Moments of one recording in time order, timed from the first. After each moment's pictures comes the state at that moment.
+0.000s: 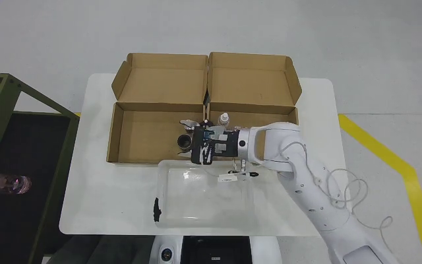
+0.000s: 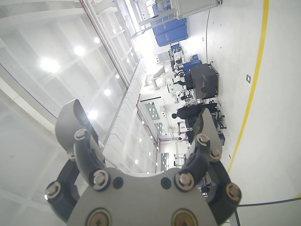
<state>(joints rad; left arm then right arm) -0.19 -0.18 -0.57 -1.44 2.04 -0.23 0.13 -0.93 -1.30 0.99 -1.78 -1.29 -0.87 0.37</state>
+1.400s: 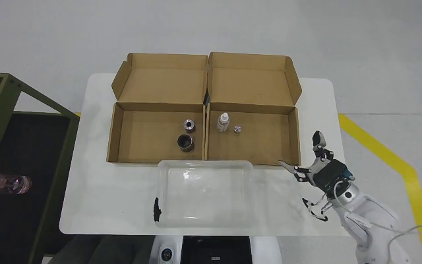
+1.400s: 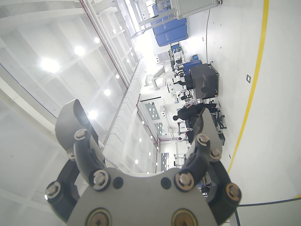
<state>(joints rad) -0.19 -0.18 -0.57 -1.44 2.04 -0.23 0.13 -1.78 -1.18 1.73 -2.00 -1.51 -0.60 -0.26</state>
